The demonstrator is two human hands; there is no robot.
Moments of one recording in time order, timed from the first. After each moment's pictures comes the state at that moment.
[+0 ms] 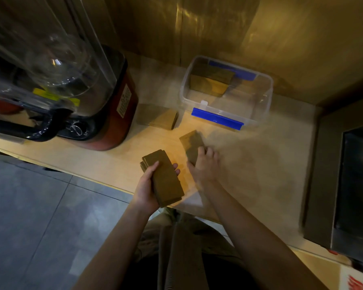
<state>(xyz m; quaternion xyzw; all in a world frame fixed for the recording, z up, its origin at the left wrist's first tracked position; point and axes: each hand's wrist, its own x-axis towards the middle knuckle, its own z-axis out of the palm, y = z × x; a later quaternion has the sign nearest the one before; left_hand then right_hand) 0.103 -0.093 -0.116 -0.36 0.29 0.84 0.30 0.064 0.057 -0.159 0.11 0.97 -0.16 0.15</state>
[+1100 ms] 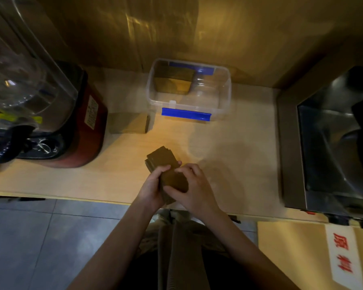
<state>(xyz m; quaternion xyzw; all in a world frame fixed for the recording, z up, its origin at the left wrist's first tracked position) 0.104 -0.047 -0.108 -0.25 0.40 0.78 0.41 0.151 0.067 -0.085 0.10 0.89 -0.43 0.14</state>
